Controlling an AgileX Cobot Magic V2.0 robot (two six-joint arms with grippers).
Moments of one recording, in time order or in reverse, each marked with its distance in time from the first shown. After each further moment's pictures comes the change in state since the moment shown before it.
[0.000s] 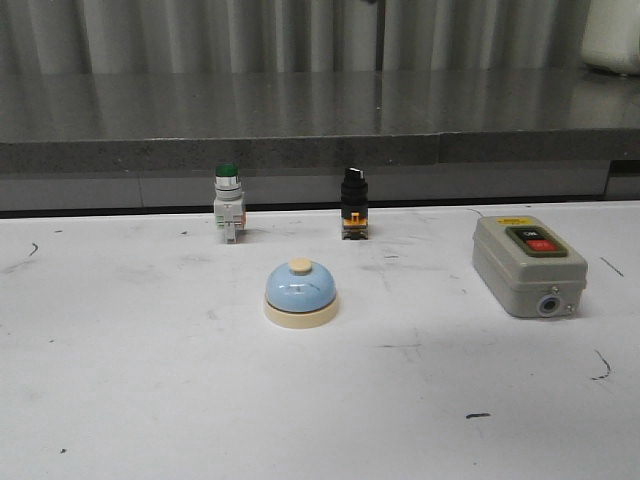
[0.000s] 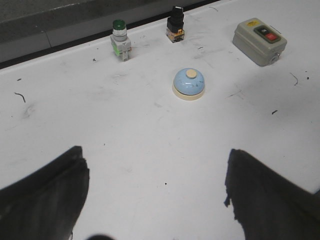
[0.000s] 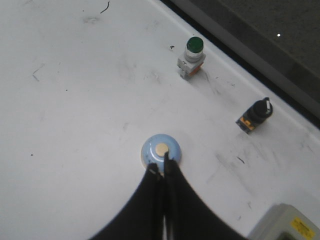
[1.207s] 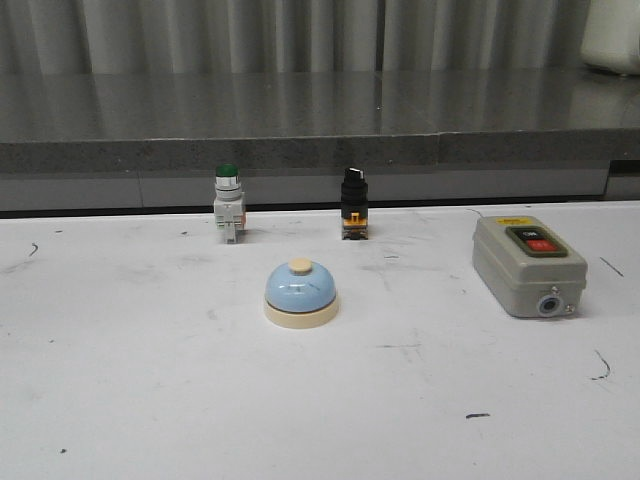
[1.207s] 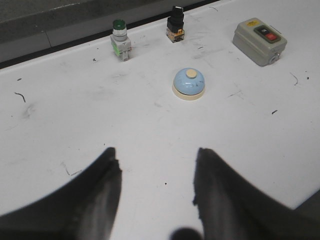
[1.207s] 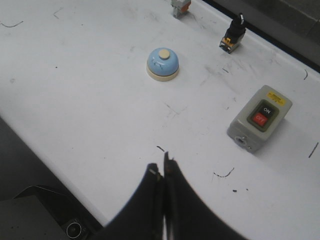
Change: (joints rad) left arm 0.000 0.000 0.000 0.000 0.000 0.000; right arm -0.061 -0.822 0.564 -0.013 0.150 0.000
